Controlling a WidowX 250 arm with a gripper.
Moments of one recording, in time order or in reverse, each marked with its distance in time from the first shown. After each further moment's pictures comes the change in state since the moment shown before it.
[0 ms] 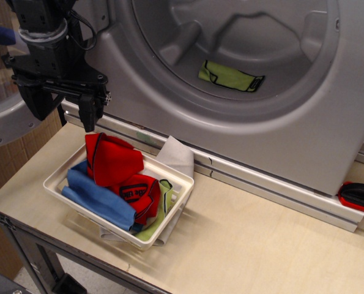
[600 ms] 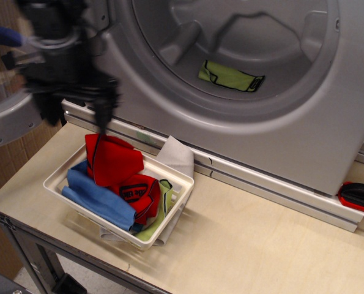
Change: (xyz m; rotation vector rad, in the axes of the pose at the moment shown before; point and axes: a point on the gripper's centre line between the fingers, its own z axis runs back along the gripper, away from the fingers) arm 0.013 -0.030 -0.008 -0.039 0.001 0.042
